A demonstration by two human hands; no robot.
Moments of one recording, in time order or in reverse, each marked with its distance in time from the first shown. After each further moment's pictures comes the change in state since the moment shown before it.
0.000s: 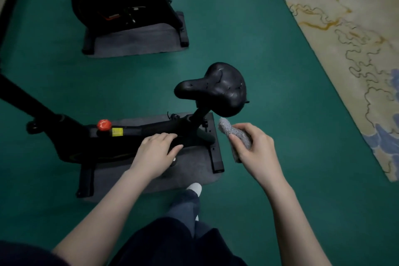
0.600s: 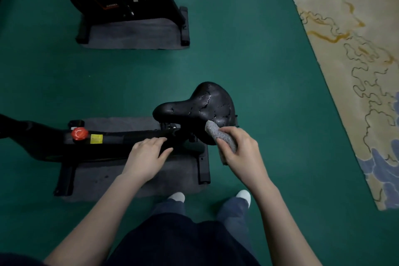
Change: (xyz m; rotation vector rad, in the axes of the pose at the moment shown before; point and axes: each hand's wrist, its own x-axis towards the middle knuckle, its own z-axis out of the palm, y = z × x) left_hand 0.095 0.029 0.009 -0.066 -0.038 -0.170; right_hand 0.122 0.032 -0.019 -0.113 -0.156 -0.136
